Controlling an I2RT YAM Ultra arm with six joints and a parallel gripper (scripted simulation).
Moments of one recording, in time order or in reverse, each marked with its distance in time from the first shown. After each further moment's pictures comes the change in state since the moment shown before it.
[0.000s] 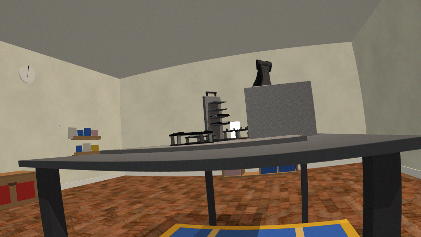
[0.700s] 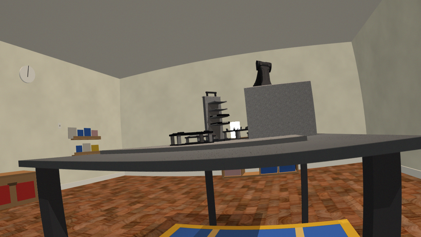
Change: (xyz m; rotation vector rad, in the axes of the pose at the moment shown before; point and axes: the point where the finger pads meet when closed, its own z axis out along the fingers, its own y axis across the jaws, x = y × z) arm 0.000 0.000 0.011 -0.002 0.000 0.000
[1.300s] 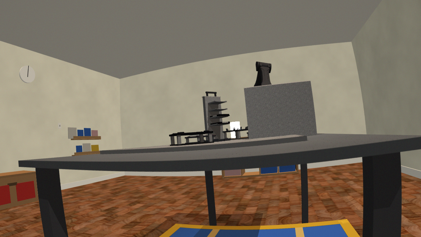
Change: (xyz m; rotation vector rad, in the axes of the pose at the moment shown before) arm 0.000 0.000 0.011 0.001 0.000 -0.001
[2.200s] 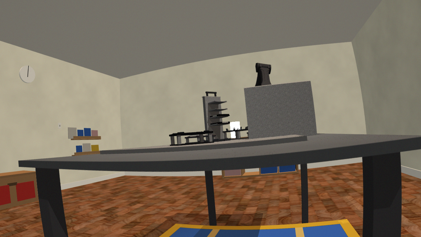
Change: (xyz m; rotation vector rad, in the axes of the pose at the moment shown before) arm 0.000 0.000 0.017 0.000 0.000 0.000
